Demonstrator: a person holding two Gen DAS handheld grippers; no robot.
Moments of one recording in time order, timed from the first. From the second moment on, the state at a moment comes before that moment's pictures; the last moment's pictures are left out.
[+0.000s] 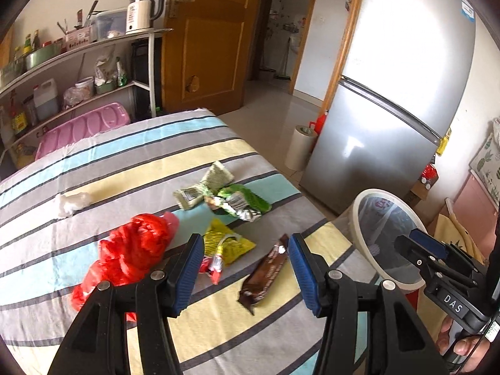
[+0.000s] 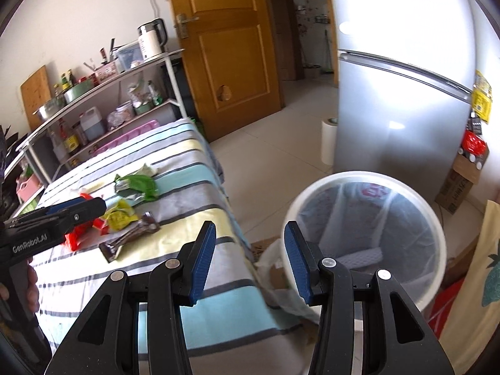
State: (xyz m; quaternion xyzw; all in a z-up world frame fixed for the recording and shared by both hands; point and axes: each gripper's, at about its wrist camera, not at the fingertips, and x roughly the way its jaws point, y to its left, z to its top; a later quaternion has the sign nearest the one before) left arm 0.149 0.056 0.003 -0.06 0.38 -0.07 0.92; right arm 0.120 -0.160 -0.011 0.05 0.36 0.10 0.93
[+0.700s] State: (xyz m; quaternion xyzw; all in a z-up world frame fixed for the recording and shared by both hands) left arm 0.131 0.176 -0.011 -0.11 0.38 0.02 0.92; right arm 0.146 -0.038 -0.035 0.03 0.43 0.19 0.88
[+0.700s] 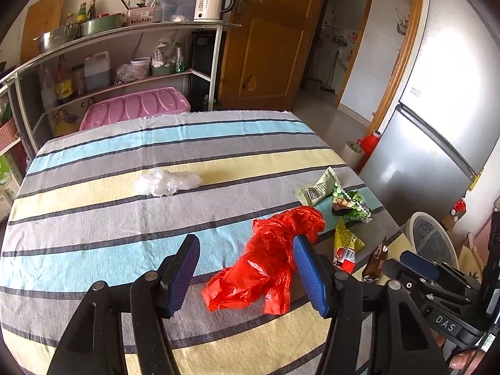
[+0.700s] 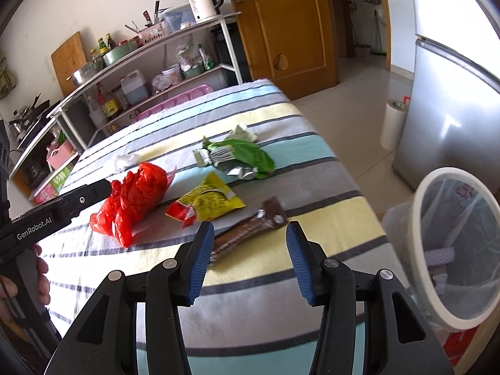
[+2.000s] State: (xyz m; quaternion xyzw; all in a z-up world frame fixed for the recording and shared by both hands) left arm 0.156 0.143 -0.043 -0.08 0.43 -0.05 0.90; right arm 0.147 -0.019 -0.040 -0.01 0.42 0.19 0.89
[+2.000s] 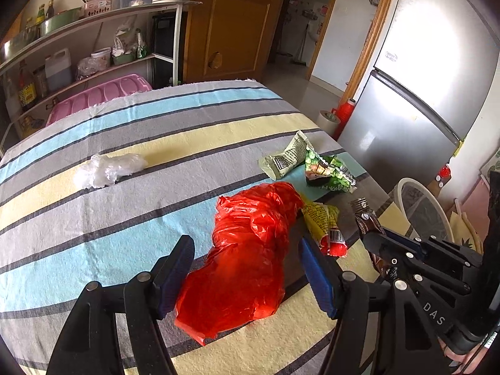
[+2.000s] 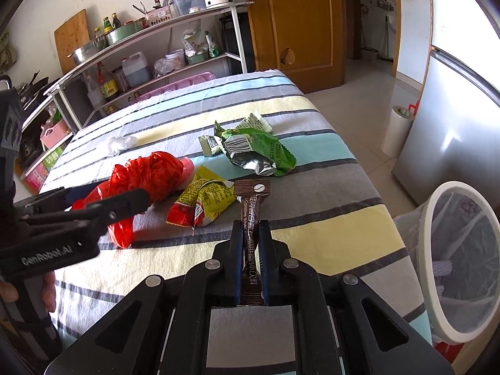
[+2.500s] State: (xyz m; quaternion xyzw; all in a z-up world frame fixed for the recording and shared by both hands) left arm 0.153 0.136 -0.038 -0.06 0.42 -0.05 0.90; right arm 0.142 -0.023 -0.038 0.00 0.42 0.20 0.89
